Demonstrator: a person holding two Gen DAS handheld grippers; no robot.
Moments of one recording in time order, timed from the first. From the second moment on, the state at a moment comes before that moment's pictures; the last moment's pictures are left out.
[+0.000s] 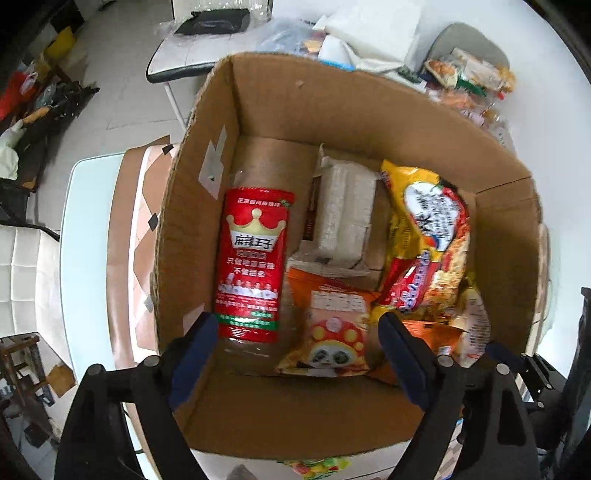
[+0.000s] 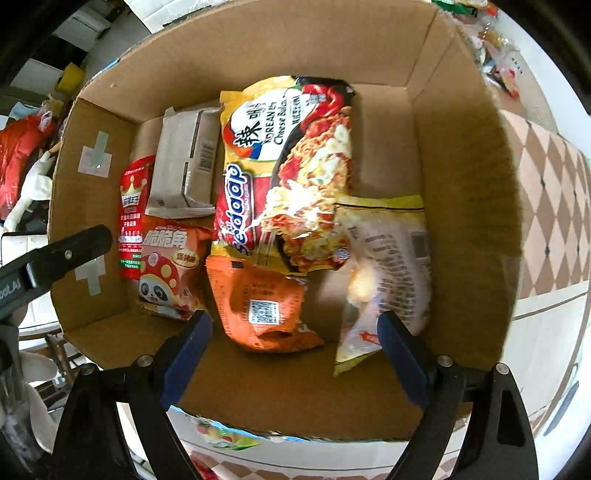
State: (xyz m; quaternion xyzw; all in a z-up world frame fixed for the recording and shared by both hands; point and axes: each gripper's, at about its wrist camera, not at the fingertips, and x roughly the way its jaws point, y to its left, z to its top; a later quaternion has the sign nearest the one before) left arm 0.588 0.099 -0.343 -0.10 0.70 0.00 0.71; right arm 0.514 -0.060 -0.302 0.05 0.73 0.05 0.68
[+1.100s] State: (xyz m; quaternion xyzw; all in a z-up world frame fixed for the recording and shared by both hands) left arm 0.429 0.056 -0.188 -0.08 0.54 -0.01 0.84; right arm 0.382 -0.102 -0.122 0.03 0.56 0.03 0.83
